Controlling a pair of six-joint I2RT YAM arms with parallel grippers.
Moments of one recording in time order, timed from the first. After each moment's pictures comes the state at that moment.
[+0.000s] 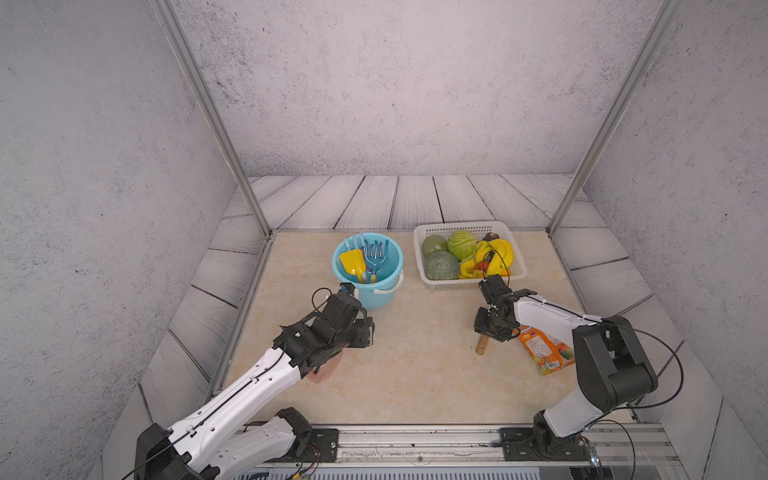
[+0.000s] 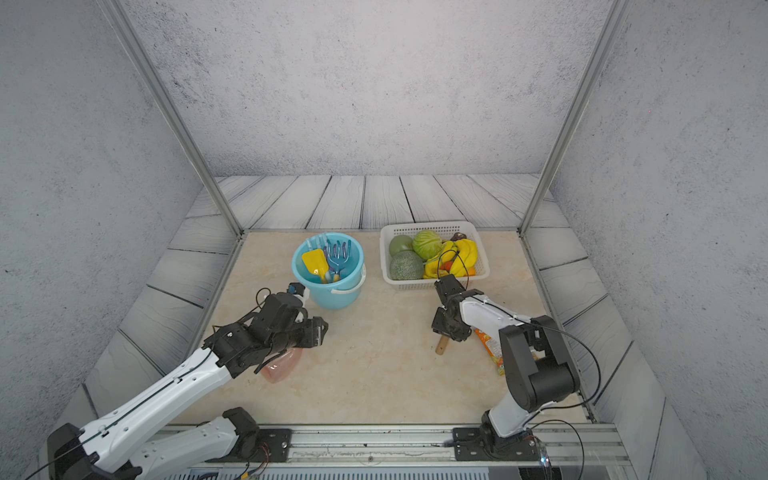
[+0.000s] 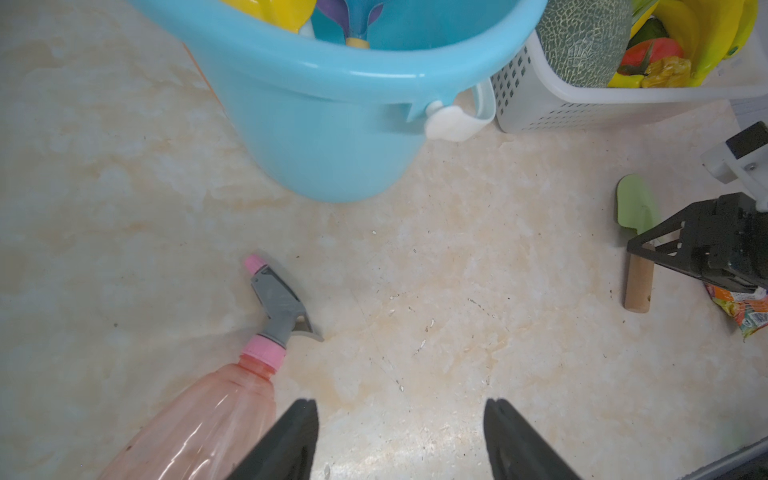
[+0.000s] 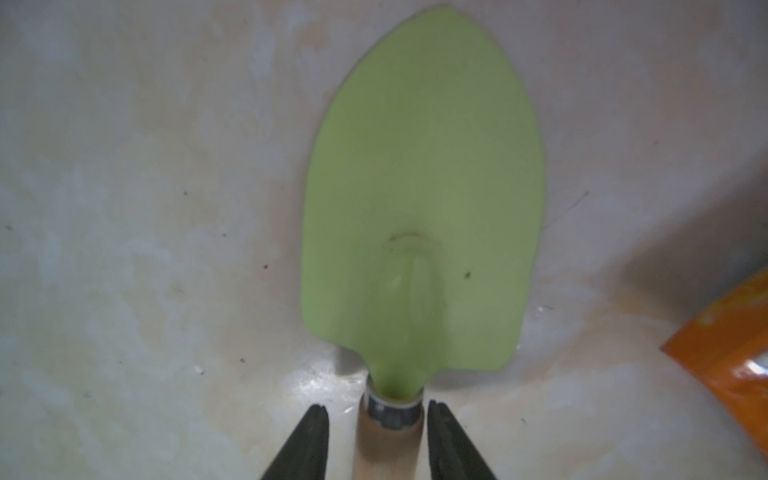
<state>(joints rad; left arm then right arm) -0.70 0.98 0.84 -0.70 -0.13 -0.55 0.33 1.61 0.91 -0.65 0.03 0.70</state>
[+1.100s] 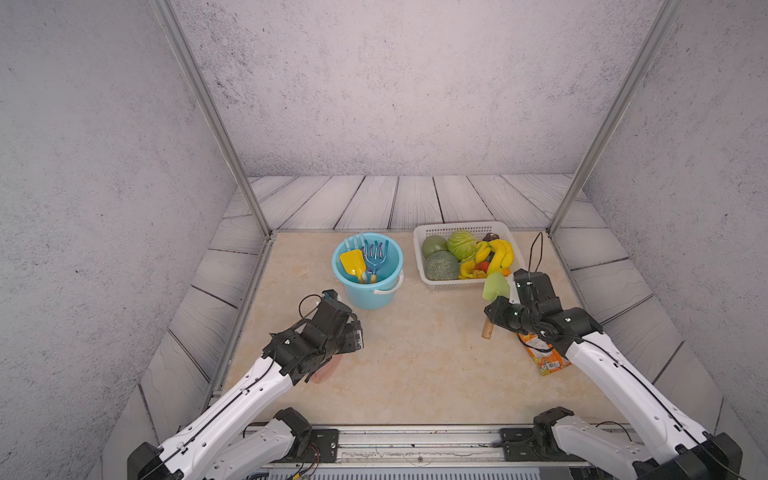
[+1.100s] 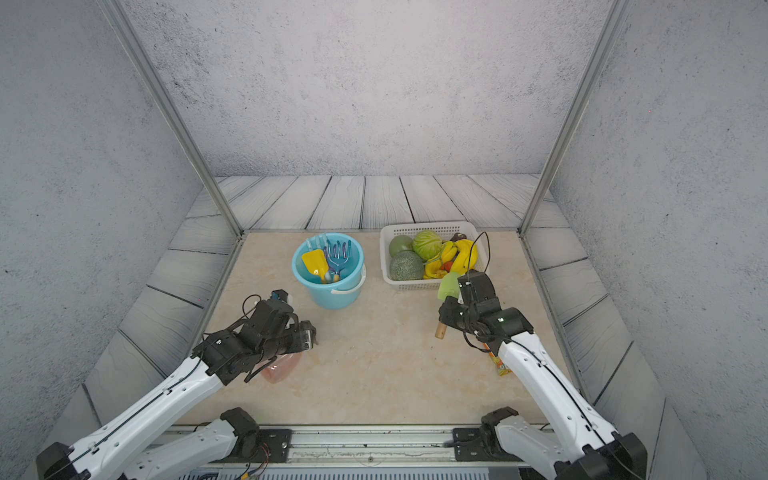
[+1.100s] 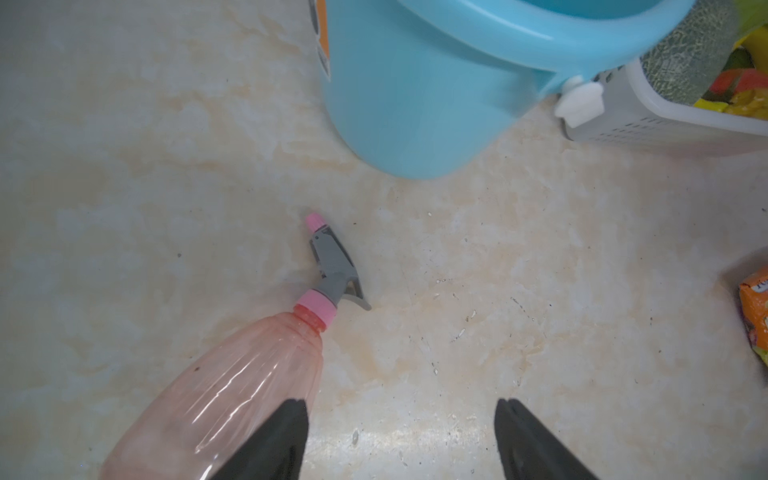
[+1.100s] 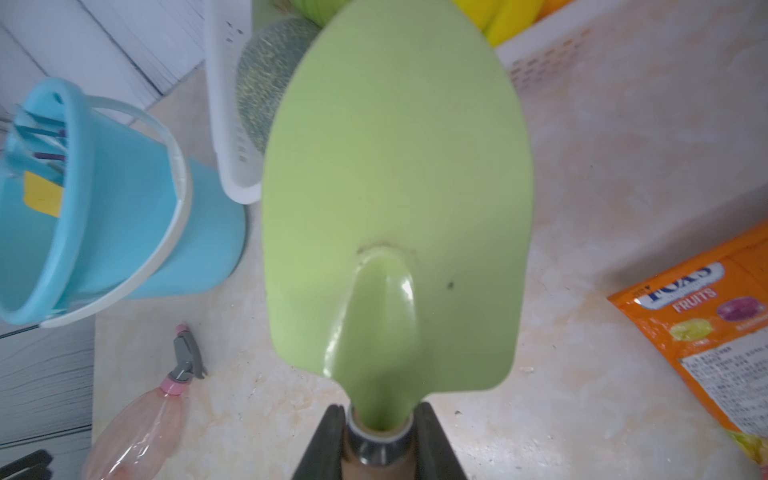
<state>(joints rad) -0.63 0.90 0.79 -0.81 -0.17 -0.67 0.38 1.05 0.96 -0.74 -0.10 0.64</state>
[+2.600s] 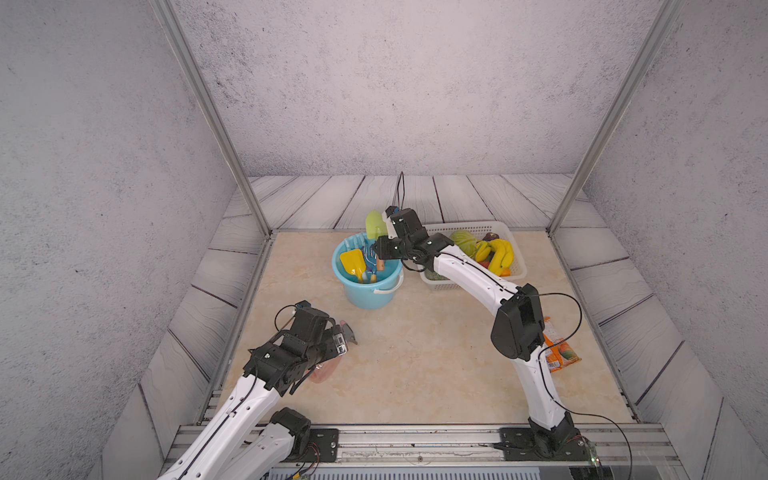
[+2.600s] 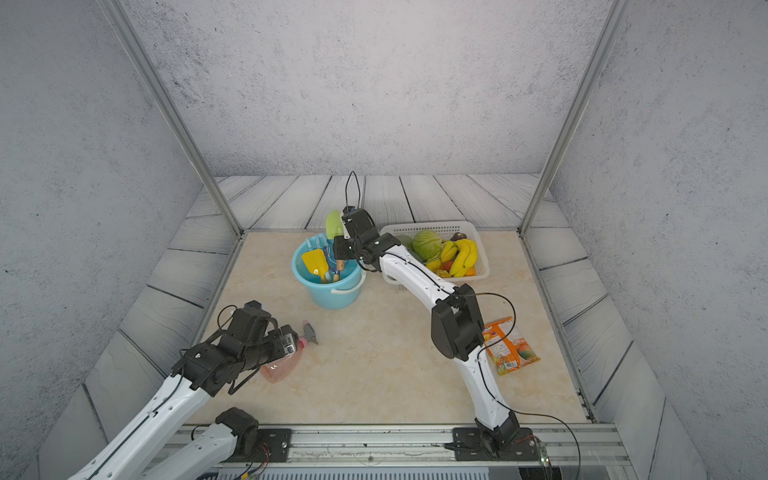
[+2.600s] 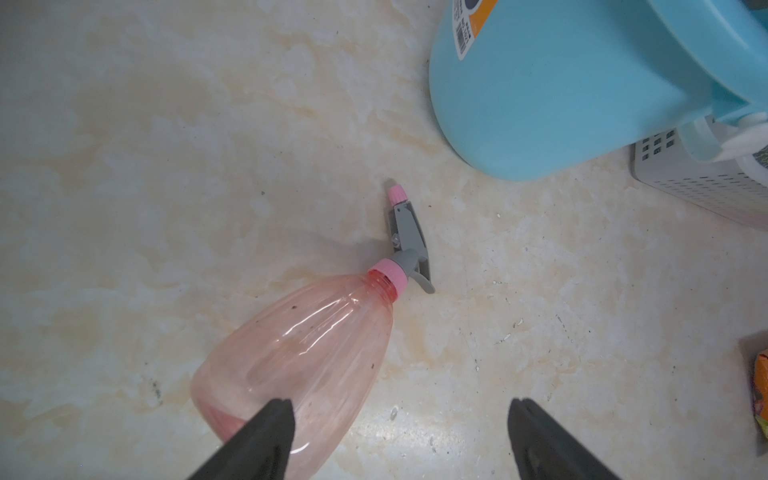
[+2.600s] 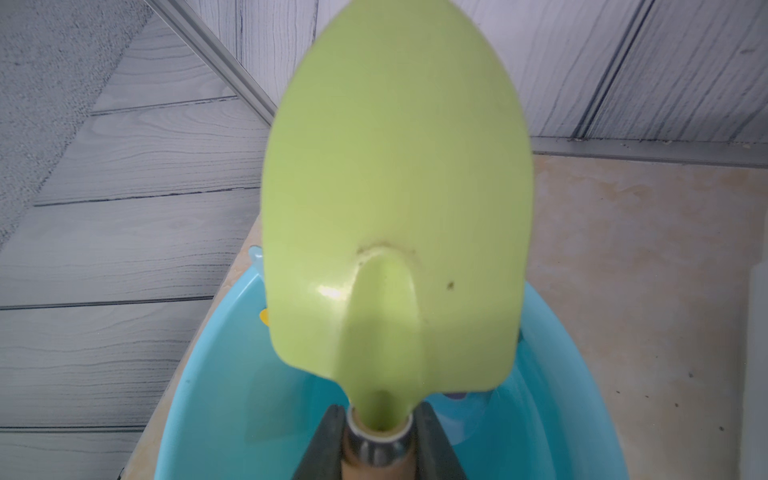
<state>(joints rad) -0.47 0.77 0.72 -0.90 -0.13 -0.73 0.72 2.23 2.14 -0.52 -0.11 0.47</state>
